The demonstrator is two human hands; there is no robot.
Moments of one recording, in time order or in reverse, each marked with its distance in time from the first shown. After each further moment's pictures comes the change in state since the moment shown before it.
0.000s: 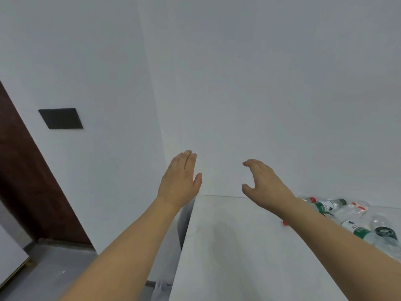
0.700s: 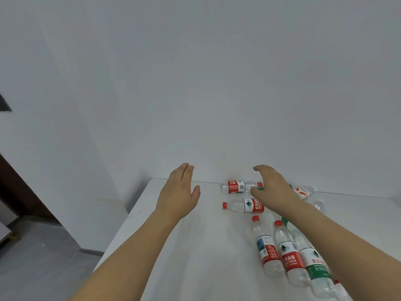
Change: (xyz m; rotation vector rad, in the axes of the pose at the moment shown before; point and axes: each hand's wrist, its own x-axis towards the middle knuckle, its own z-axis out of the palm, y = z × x) left_hand 0.004 0.283 0.141 -0.098 -0.184 -0.158; right_hand -0.074 0.313 -0.095 0.097 -0.121 0.165
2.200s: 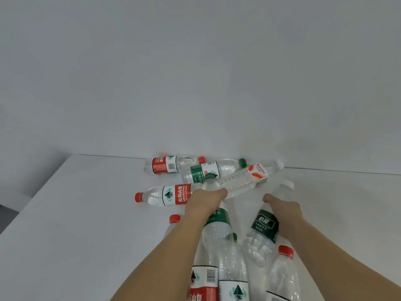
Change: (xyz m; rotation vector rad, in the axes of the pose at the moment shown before) left_hand 0.151 0.235 0.414 -0.609 -0.529 -1.016; right_hand 0.114 0.468 0.125 0.876 -0.015 1.237
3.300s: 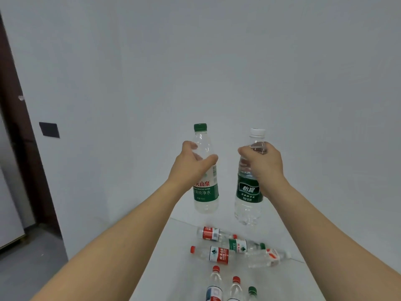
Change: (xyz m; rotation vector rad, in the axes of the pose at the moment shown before) left_hand -0.402 0.064 -0.331 -0.200 0.512 0.940; right_hand -0.565 -0.150 -0.046 0.188 -0.399 -1.199
